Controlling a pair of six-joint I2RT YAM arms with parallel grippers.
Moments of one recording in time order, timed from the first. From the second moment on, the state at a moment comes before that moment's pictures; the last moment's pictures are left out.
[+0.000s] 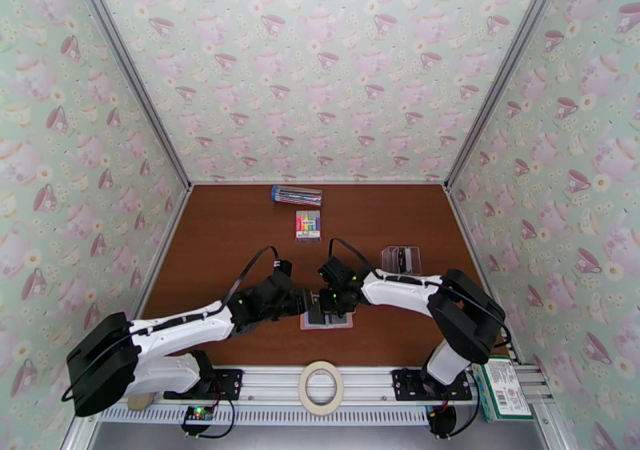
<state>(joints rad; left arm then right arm) -0.92 1.25 0.56 -0.12 -0.04 -0.91 0.88 1.66 0.89 -0.45 -0.20 0.72</state>
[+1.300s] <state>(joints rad) -0.93 1.42 0.59 -0.02 0.12 -0.91 0.88 1.67 0.89 -0.45 -0.20 0.72</state>
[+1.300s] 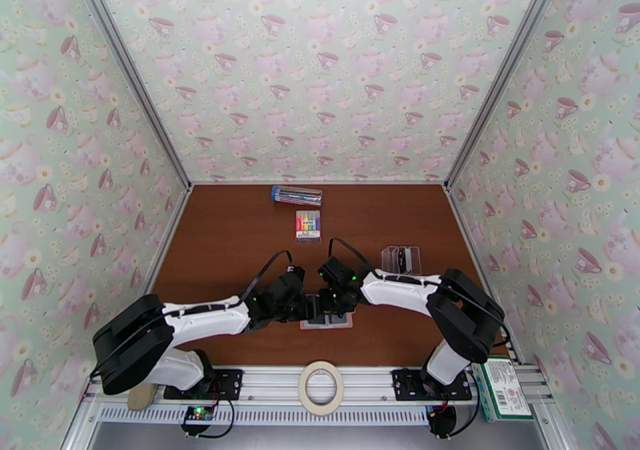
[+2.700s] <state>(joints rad) -0.93 1.43 0.61 -0.07 0.09 -0.92 0.88 1.67 0.90 -0.45 -0.19 0.72</state>
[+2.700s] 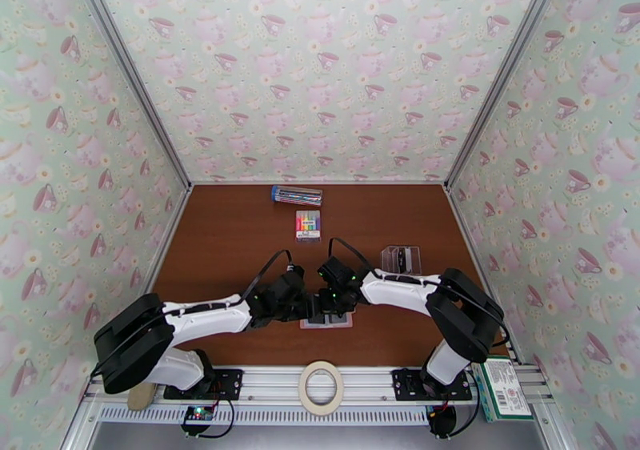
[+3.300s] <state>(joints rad) -0.93 1.44 0.61 -0.10 0.07 -0.93 0.88 1.67 0.90 -0.45 -0.19 0.72</state>
